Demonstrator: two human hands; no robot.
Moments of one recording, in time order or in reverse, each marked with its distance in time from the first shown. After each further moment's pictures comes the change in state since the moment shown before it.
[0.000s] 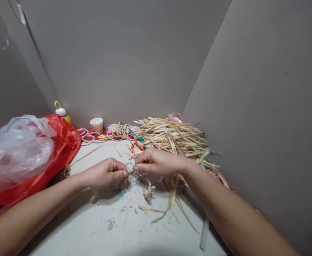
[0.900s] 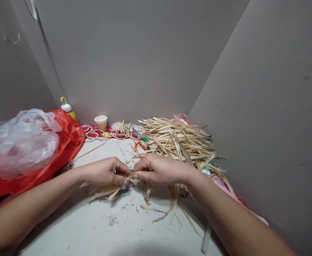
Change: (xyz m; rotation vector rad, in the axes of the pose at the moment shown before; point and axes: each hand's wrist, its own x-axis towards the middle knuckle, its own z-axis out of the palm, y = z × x) left_hand -0.005 -0.006 -0.006 0.053 -0.098 -0.021; right_hand 0.006 -0.013 0.015 -0.101 -0.062 0.040
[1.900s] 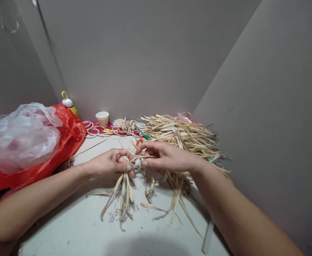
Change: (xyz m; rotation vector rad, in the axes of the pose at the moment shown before) left_hand 0.012 -0.007 0.004 -0.496 0.170 0.003; right_hand -0.011 0.016 -0.016 0.297 0.160 0.046
